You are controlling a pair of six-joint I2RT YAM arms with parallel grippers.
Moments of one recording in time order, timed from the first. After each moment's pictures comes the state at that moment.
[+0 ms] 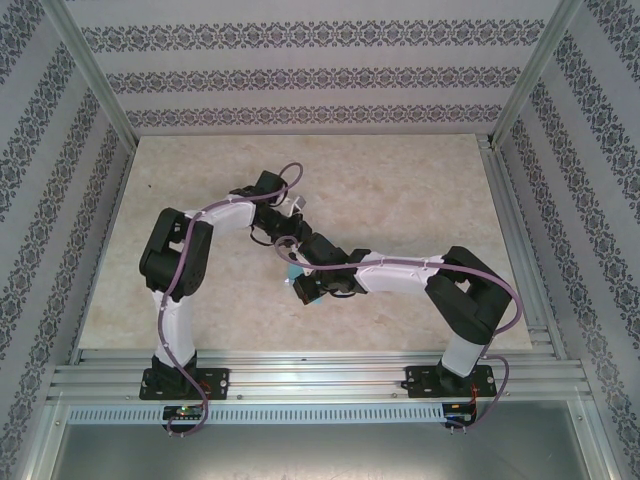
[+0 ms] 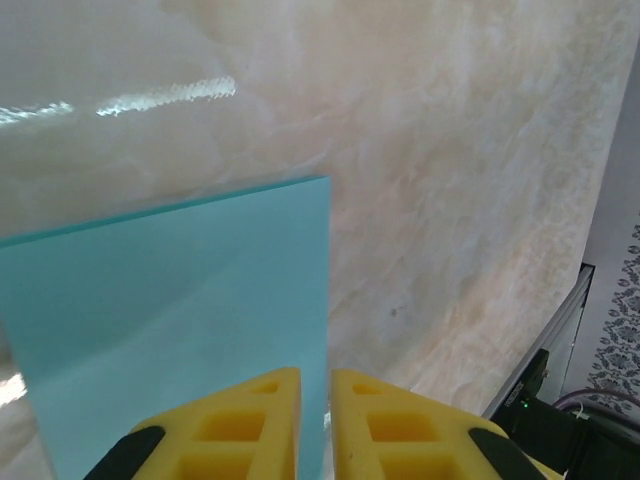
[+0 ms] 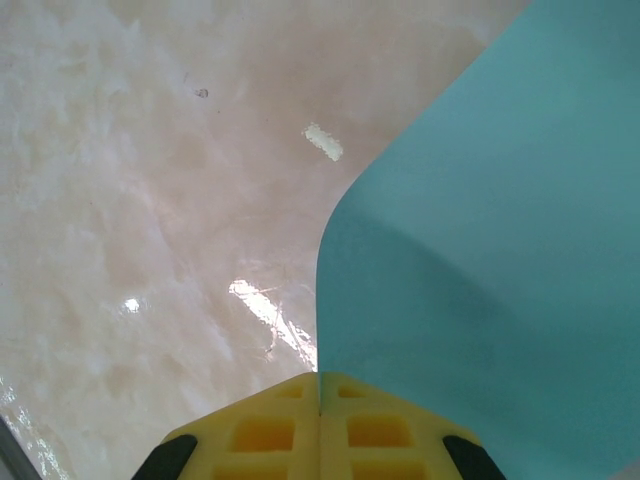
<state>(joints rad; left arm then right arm) -0.42 2.04 1.37 -0.53 0.74 -0.47 0.92 1.74 0.97 -0.23 -0.21 0.37</state>
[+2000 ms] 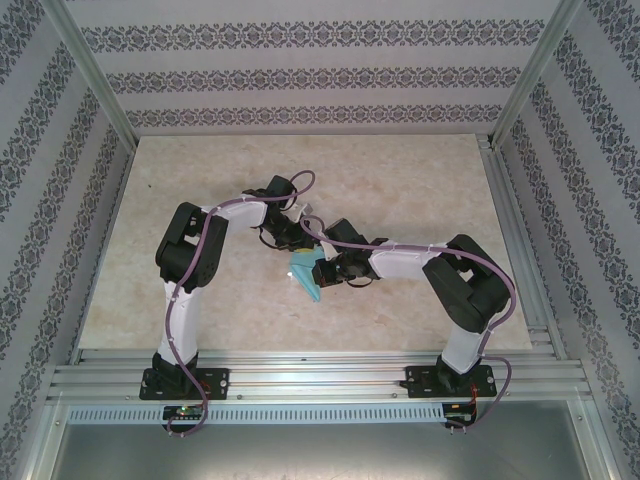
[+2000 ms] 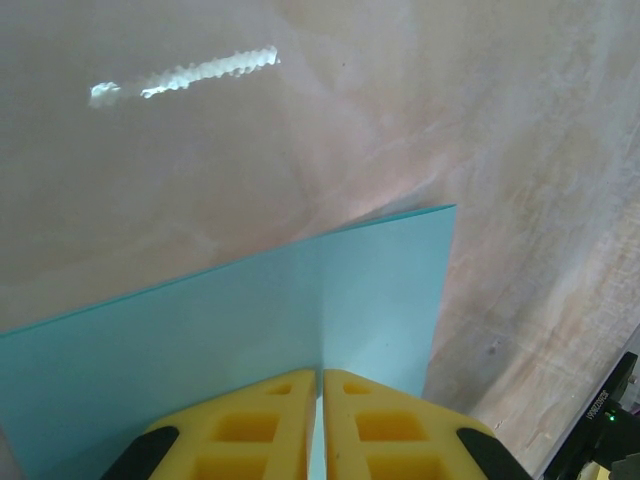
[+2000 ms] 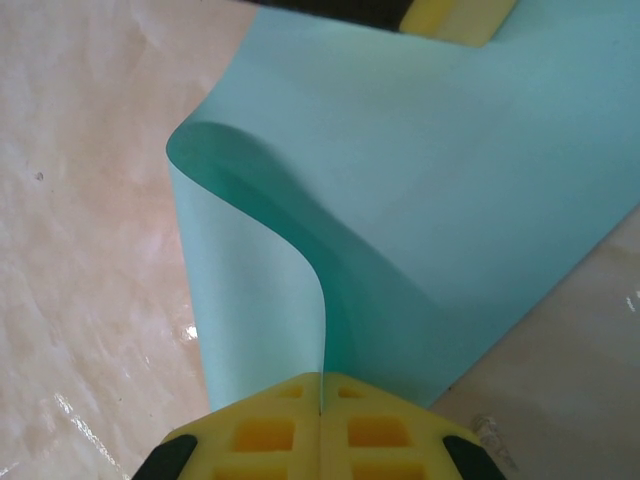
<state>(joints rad) -0.44 2.16 1.45 -0.58 0.66 -0.38 0.72 1.78 0.91 -0.16 -0.34 0.42</state>
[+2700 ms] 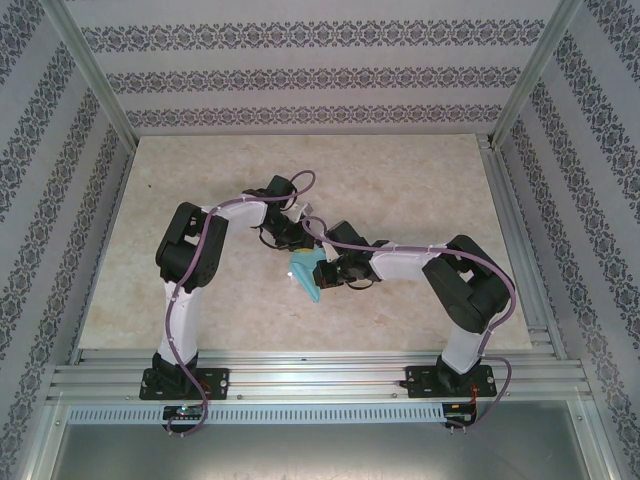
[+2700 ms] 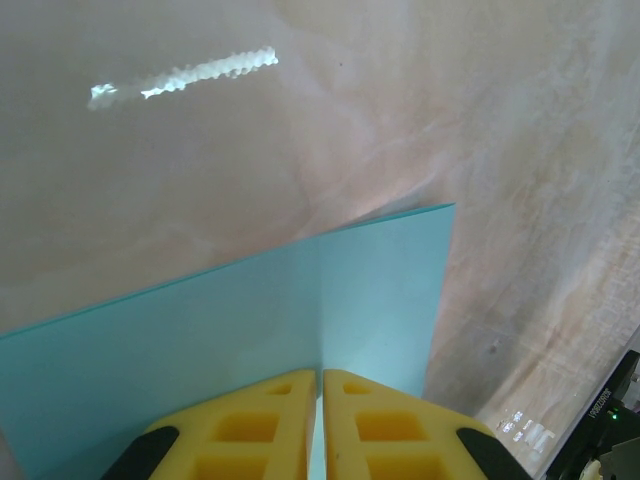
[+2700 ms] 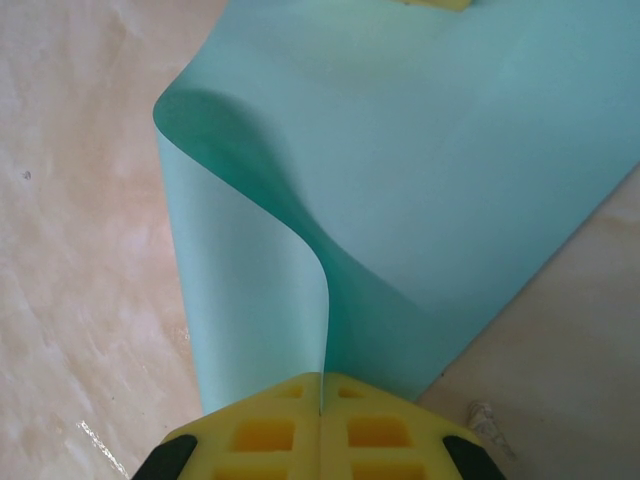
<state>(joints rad) -0.44 2.16 1.46 -0.59 0.66 -0.37 0.72 1.78 0.89 -0.14 -0.34 0.45</state>
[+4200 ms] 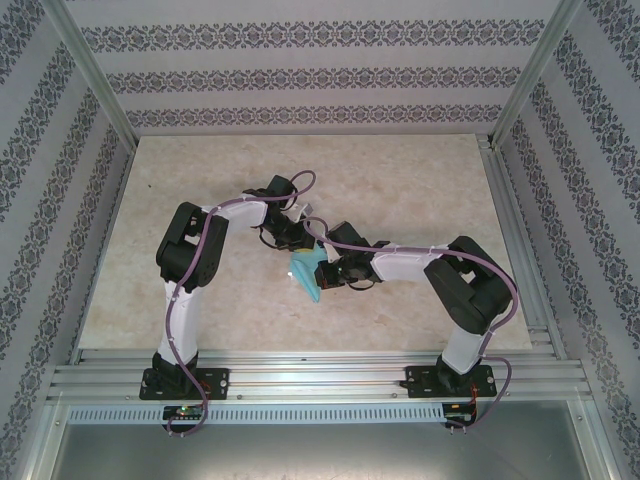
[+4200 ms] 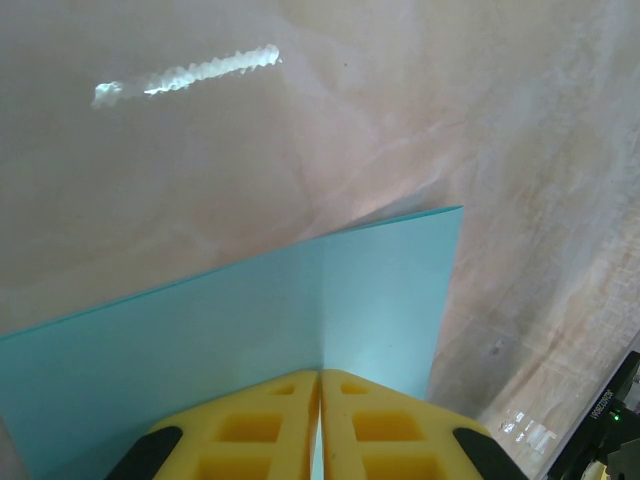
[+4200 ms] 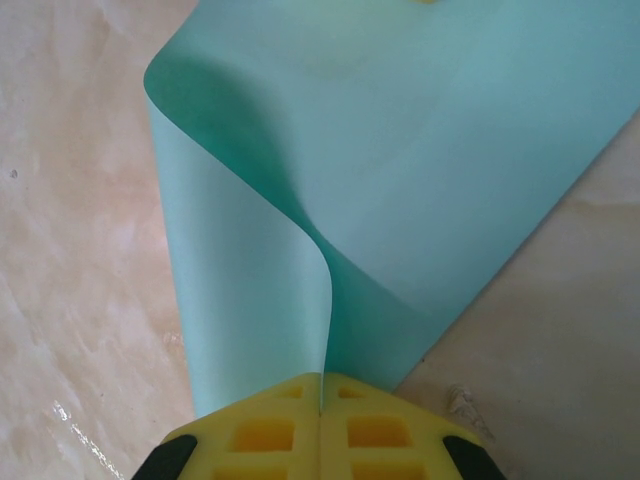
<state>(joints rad) -0.44 2.16 1.46 -0.59 0.66 -0.37 0.72 1.77 0.88 -0.15 -0.32 0.45</state>
